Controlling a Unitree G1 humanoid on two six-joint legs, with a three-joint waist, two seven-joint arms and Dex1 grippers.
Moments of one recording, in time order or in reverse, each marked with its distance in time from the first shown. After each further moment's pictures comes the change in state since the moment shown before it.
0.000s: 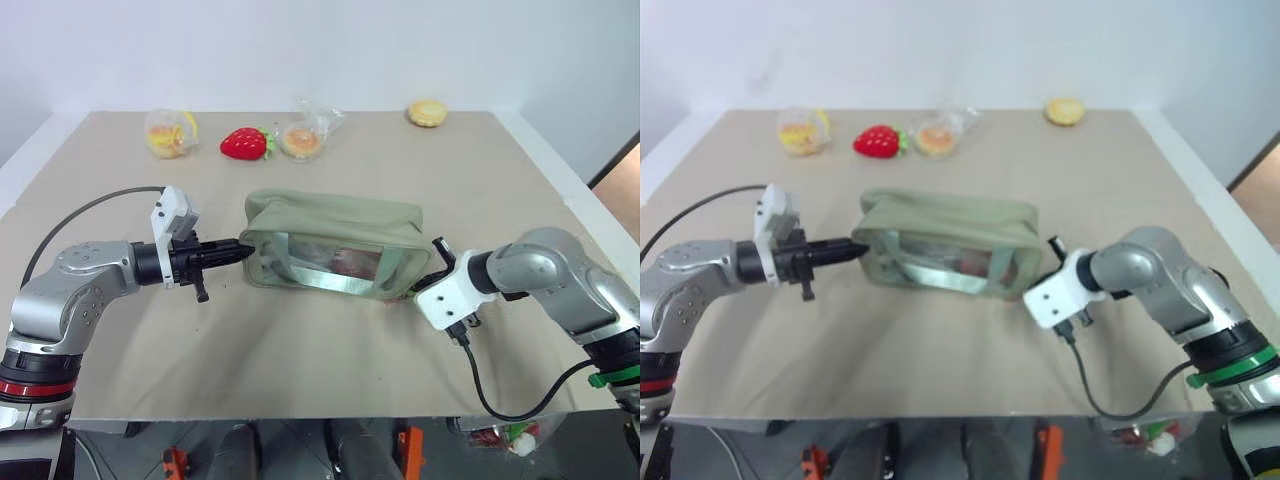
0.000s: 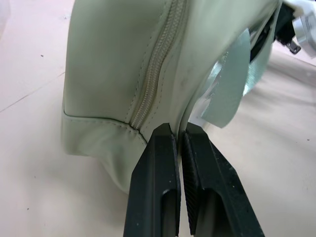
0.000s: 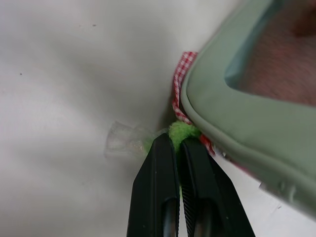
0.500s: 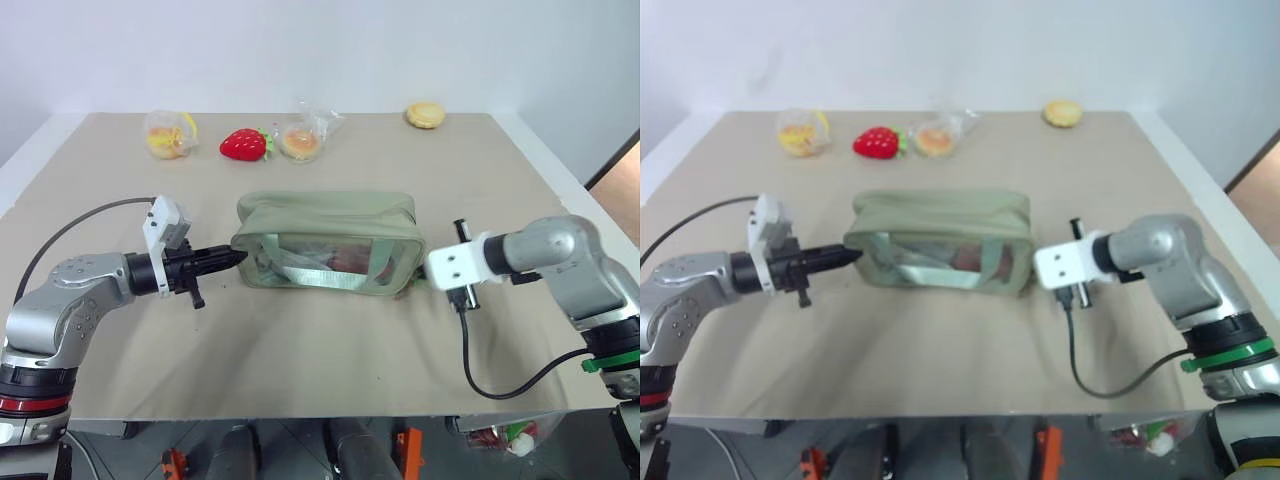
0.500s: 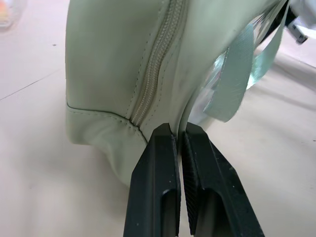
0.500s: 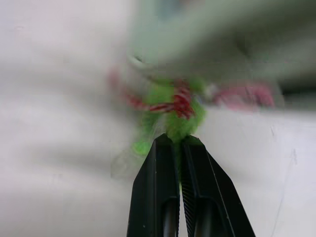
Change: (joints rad) left arm 0.081 -0.007 0.045 -0.020 -0.006 -0.005 0.040; right arm 0.005 0.014 -0.184 0.121 0.247 0.288 0.049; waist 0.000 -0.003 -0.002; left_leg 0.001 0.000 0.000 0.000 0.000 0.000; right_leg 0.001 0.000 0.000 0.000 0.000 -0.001
